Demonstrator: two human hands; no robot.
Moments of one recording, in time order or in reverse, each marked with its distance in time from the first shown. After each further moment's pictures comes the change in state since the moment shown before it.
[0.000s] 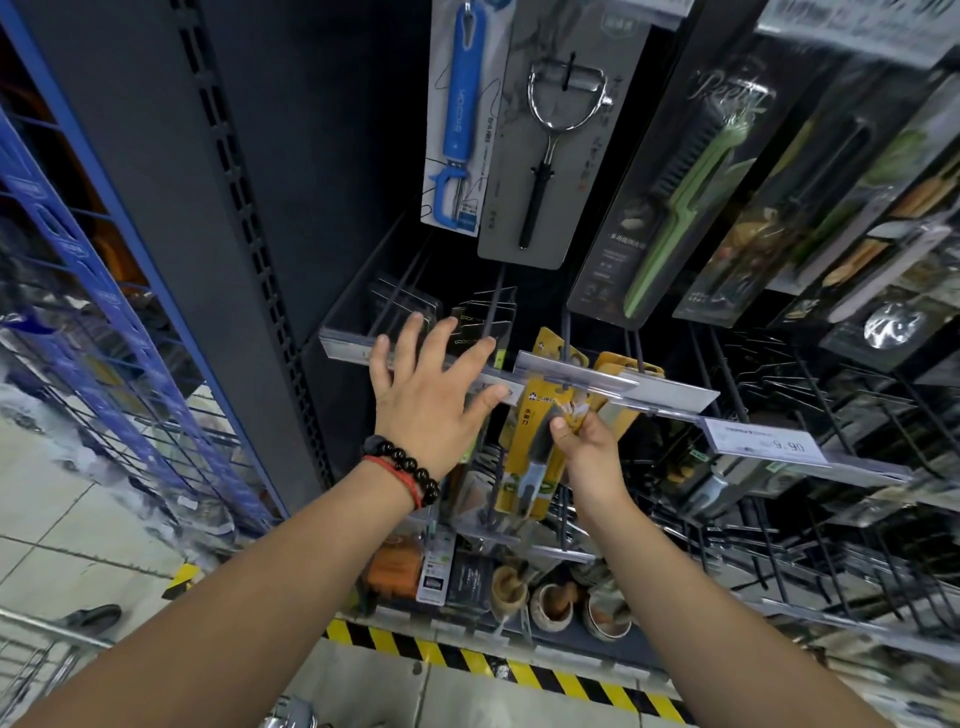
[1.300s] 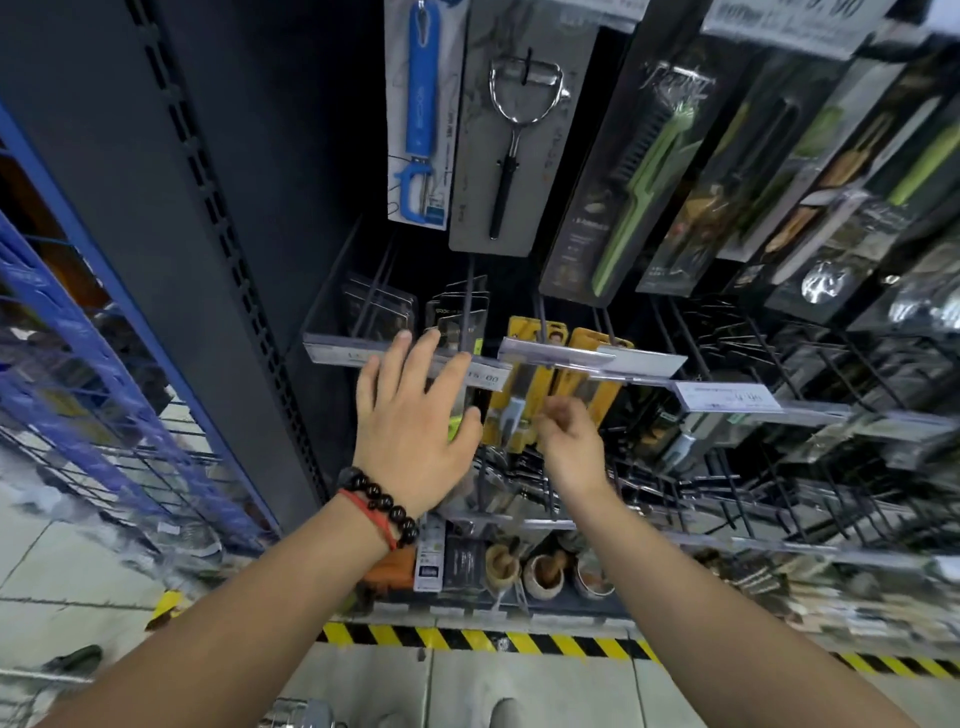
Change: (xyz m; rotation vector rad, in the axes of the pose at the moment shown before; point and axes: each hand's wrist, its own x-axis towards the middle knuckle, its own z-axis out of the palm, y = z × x) left_hand -0.030 -0.005 -0.026 -0.117 -0.080 0.081; right_hand -0.034 -0.013 0.011 -0.286 0.161 0.036
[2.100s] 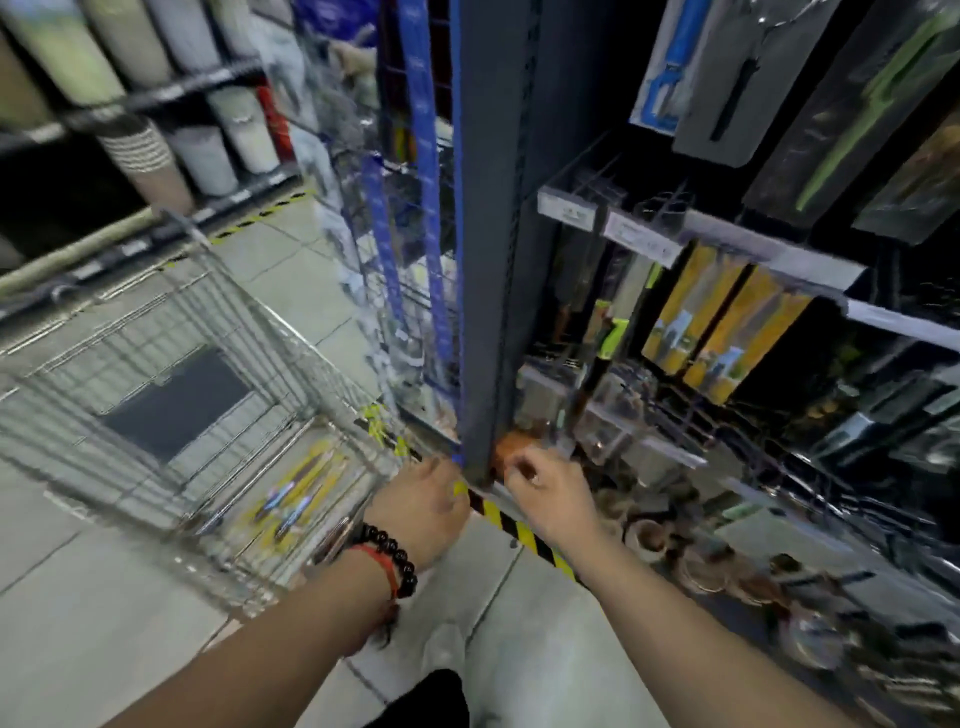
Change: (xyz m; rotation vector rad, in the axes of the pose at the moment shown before) left_hand -0.317 0.035 -0.049 -0.009 -0.472 -0.699; right_hand -0.225 0.078 0.013 -0.417 -0.694 -0.541
